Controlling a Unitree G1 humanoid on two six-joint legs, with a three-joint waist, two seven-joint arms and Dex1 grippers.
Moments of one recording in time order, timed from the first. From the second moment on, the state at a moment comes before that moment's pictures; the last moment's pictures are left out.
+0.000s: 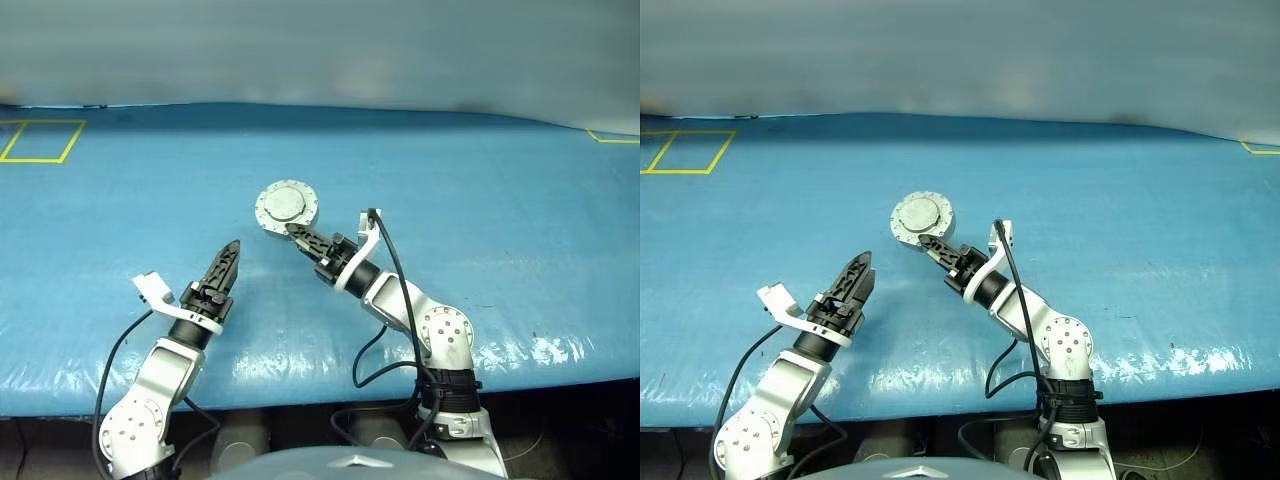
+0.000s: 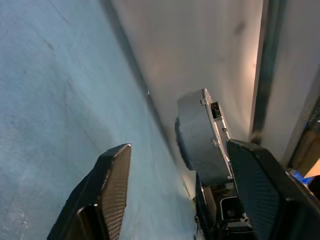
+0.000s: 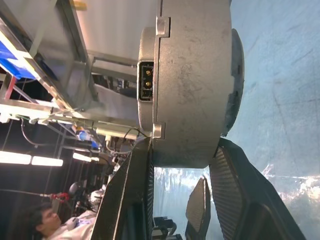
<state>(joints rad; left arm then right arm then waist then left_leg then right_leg) 0.21 -0.07 0.35 -0.39 -1.40 0.73 -0.13 -0.25 0.08 -0.02 -0.15 1.42 0.89 -0.13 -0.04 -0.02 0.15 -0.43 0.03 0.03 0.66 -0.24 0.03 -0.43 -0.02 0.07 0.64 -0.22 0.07</state>
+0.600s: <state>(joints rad) 0.23 -0.06 0.26 -0.32 -1.63 0.67 -0.17 -0.25 0.08 0.08 -0.14 1.47 0.95 -0.13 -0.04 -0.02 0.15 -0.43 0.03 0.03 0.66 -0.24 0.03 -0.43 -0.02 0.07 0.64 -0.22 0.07</state>
